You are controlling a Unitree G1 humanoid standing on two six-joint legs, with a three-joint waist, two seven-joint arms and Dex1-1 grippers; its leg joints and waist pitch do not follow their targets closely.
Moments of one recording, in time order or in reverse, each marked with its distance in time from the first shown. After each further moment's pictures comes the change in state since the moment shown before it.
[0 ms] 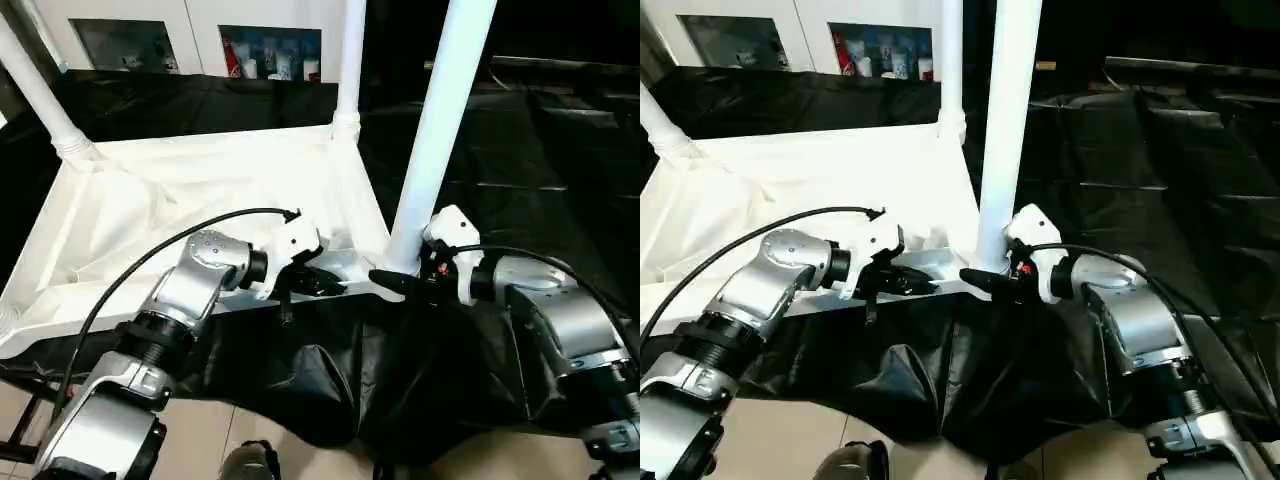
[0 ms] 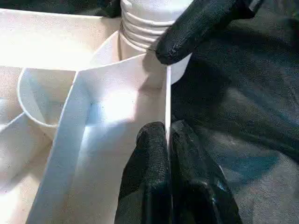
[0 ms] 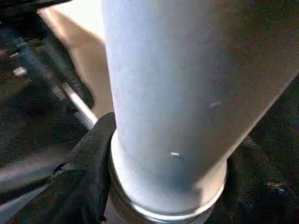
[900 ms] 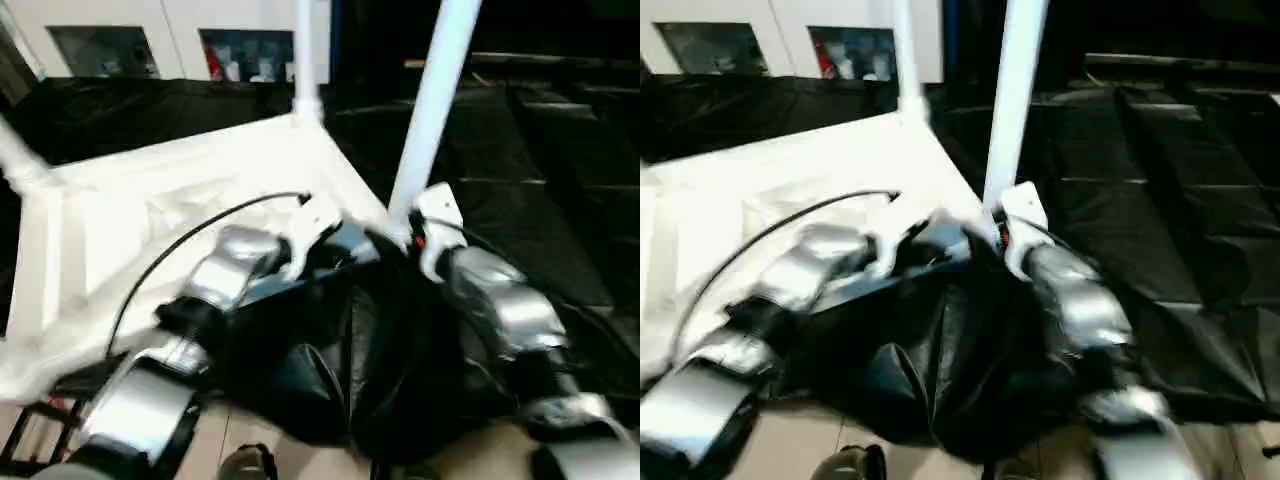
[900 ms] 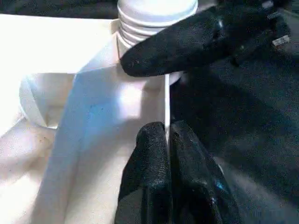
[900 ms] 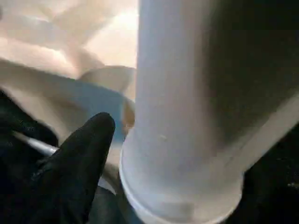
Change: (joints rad) left arm -0.059 -0.059 0.030 0.110 0.018 -0.018 0.097; right arm -0.064 0.125 -0.032 0.120 -0.064 -0.049 -0.198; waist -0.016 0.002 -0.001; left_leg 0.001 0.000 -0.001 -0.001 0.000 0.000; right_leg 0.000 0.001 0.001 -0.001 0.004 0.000
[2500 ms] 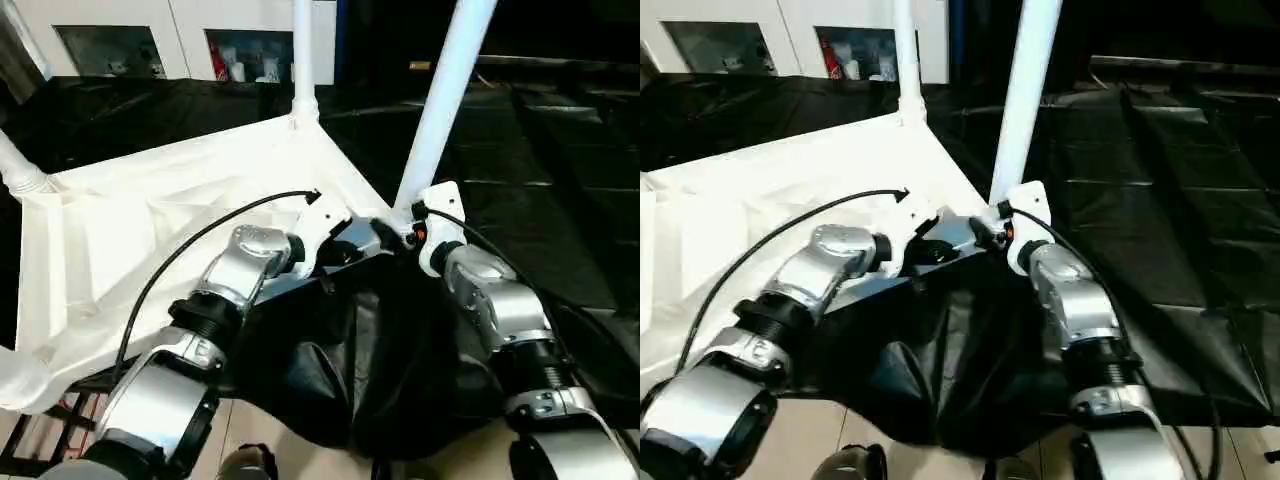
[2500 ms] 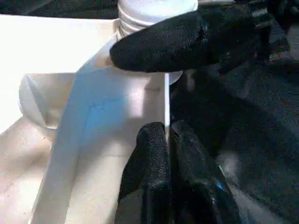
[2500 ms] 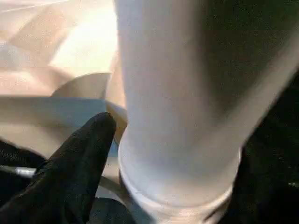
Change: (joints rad) left arm -0.034 -0.071 0.012 0.048 0.022 0.045 0.112; right arm -0.035 0.093 -0.080 0.086 0.007 0.023 -0.141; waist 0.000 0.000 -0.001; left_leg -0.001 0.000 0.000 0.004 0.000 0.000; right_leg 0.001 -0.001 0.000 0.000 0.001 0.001
